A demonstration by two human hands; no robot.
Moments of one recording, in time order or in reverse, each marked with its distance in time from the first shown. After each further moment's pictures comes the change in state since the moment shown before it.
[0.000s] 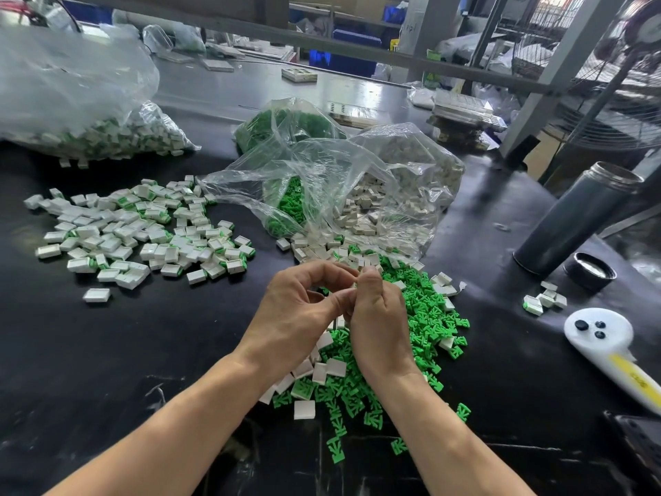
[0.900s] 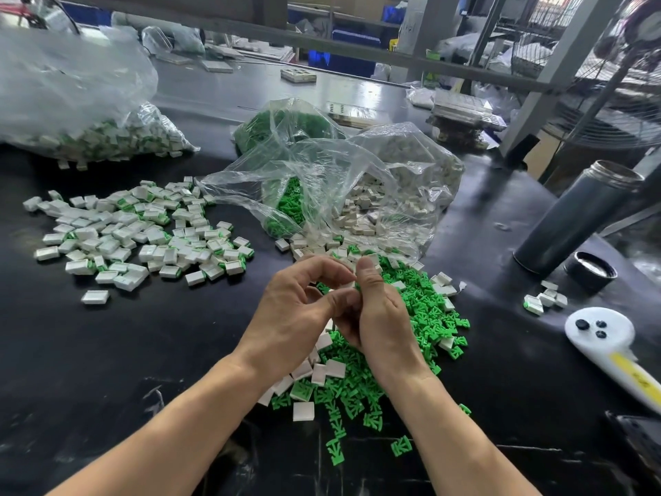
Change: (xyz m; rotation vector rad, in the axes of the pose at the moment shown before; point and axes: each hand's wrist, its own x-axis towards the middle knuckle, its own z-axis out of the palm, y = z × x) left_hand -0.001 0.007 0.002 0.040 0.050 0.023; right_hand -0.006 -0.013 -0.010 0.060 -0.249 0.055
